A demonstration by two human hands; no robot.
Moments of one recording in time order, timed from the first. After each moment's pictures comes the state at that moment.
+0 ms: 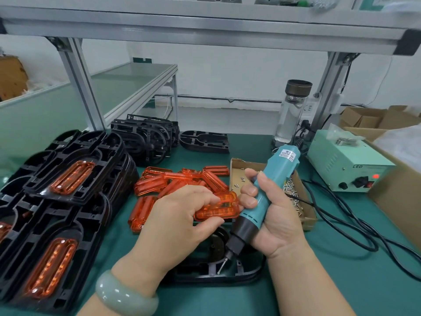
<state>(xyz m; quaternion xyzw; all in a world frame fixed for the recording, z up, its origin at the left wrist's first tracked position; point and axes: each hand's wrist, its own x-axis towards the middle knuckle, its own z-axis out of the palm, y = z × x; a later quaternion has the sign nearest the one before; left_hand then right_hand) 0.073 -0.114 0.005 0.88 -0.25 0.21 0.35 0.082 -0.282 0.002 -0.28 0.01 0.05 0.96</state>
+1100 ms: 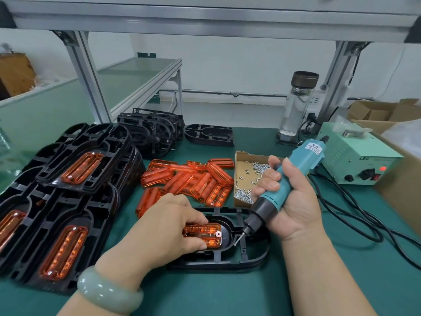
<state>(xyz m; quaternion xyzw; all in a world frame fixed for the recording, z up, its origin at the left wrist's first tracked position) 0.070 -0.083 -0.012 0.95 -0.23 0.00 0.20 0.084 -0.301 0.003 -0.24 0.03 0.00 0.97</state>
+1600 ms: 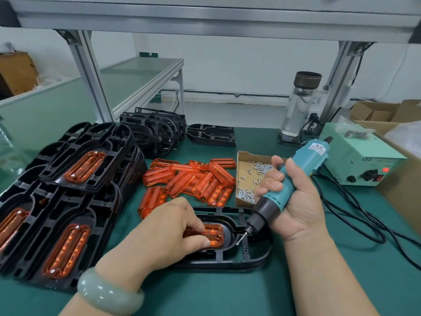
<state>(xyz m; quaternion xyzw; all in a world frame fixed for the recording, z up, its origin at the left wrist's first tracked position) 0.065 -0.082 -0.011 0.95 -0.22 -0.01 0.22 0.084 -0.301 0.003 -0.25 0.03 0.00 0.97</state>
